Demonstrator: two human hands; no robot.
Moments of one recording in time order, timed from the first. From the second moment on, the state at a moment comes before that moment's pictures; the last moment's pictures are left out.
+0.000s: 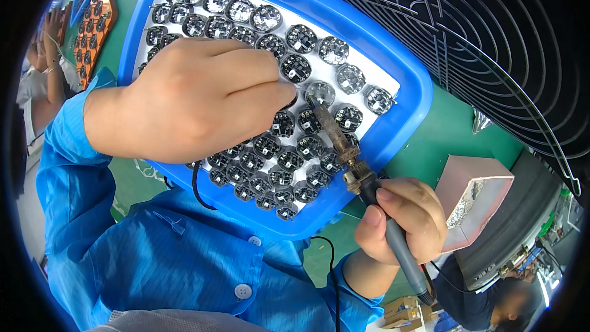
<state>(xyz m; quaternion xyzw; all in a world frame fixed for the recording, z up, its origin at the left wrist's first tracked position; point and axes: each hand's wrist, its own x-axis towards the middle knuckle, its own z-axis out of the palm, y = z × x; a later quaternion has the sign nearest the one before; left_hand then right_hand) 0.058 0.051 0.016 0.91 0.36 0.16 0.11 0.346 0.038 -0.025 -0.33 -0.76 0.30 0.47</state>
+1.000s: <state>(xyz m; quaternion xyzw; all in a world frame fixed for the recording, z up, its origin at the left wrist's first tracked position) 0.052 0.053 0.015 0.92 0.35 0.15 0.13 0.350 0.047 -0.028 -0.34 -0.74 0.35 0.47</state>
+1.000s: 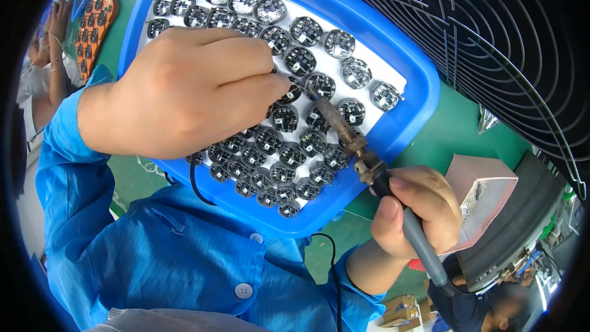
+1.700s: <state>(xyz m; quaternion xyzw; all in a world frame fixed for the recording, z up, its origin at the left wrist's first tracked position) 0.058 0.055 0.010 0.85 0.42 0.30 0.08 0.389 0.031 -0.006 -0.34 -0.75 0.23 0.51</state>
